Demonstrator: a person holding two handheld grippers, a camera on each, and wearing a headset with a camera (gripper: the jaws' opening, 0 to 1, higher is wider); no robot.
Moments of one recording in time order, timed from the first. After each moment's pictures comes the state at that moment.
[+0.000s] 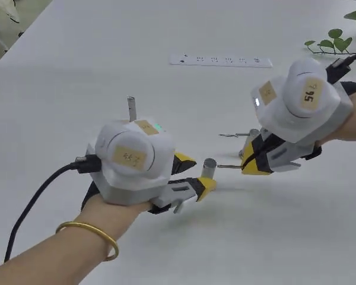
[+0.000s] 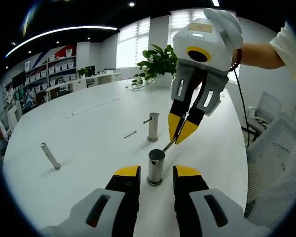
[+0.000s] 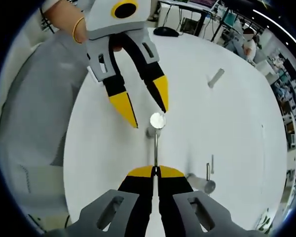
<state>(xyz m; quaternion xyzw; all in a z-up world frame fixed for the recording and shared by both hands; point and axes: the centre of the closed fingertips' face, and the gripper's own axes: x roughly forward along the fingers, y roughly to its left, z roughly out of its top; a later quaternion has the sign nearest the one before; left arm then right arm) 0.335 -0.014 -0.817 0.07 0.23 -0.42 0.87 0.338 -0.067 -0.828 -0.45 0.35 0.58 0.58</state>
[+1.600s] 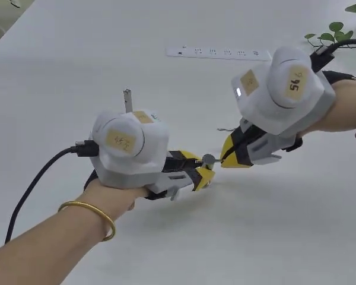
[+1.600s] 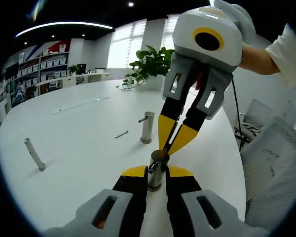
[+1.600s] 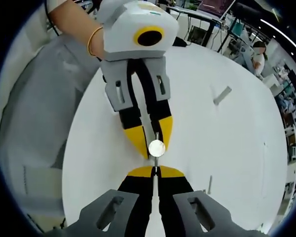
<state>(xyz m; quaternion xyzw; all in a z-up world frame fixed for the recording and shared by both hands) 0.340 -0.024 -0.827 0.03 0.23 -0.47 0.85 0.331 -0.034 -0.821 -0.45 0.31 0.62 0.57</state>
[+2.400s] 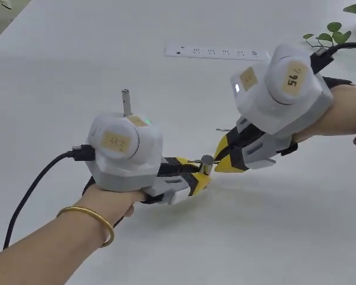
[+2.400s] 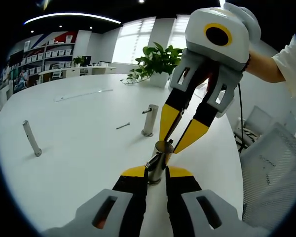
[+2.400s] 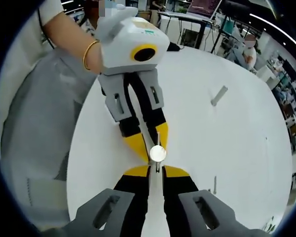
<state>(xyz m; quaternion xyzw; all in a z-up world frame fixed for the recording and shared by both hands) 0.336 -0.021 -0.839 0.00 0.26 -0.46 0.85 0.326 -0.032 -0.817 -0.40 0.32 0.62 0.59</state>
